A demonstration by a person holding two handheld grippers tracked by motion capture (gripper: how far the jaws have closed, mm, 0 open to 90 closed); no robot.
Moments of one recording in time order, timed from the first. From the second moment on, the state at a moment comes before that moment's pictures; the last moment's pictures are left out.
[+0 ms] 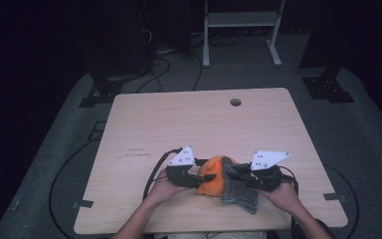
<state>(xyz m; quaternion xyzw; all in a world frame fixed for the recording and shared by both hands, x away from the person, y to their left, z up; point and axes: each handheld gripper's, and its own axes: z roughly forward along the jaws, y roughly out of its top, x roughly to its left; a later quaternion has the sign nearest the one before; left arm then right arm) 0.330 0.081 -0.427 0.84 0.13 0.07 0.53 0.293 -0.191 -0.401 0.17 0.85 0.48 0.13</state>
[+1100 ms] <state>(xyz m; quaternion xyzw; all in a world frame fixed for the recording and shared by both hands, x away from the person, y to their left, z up) 0.328 0.084 -0.423 0.84 0.11 0.04 0.53 0.302 -0.190 -0.395 0.15 0.87 0.45 0.13</state>
